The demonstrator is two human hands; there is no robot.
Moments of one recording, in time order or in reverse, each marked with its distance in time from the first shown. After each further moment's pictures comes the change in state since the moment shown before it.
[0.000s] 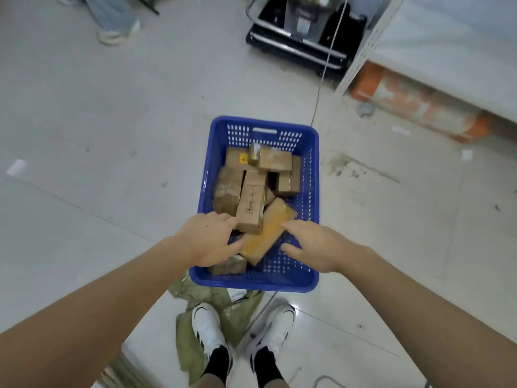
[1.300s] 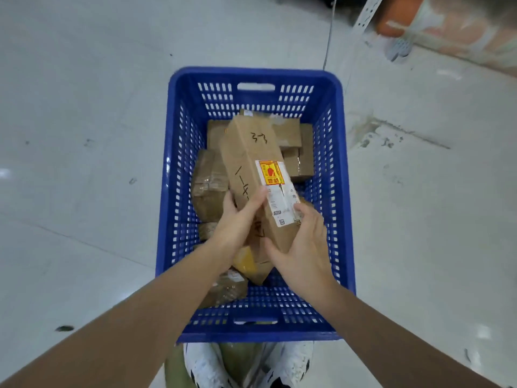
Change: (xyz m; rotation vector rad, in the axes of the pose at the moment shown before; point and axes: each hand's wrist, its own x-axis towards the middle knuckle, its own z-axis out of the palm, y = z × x) left_hand 0.212 0.018 0.099 -1.666 0.108 -0.456; right_hand 0.172 0.055 0.133 0.669 0.671 0.227
